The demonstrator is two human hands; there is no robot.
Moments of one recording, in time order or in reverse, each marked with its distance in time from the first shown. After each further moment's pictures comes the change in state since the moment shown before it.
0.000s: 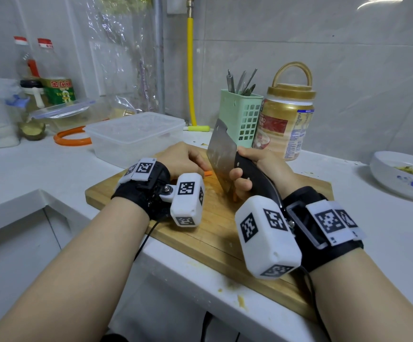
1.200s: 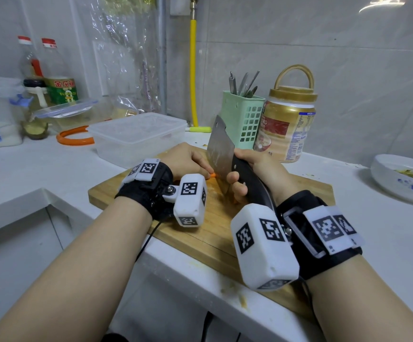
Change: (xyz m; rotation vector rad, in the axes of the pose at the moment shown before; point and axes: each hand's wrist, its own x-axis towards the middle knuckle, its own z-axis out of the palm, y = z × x) left_hand 0.001 0.000 0.001 -0.057 -0.014 0.023; right_hand -0.002 0.002 0.012 -0.043 0.057 -0.049
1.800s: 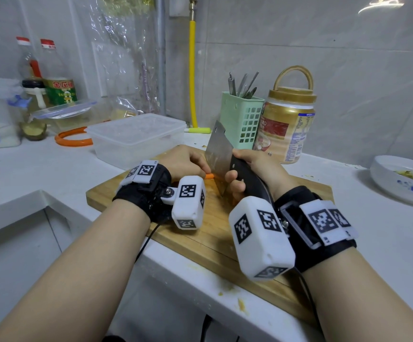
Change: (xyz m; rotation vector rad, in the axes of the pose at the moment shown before) left_hand 0.003 -0.003 0.000 0.028 0.005 -0.004; right_hand 0.008 -0.005 0.000 0.009 -0.001 0.066
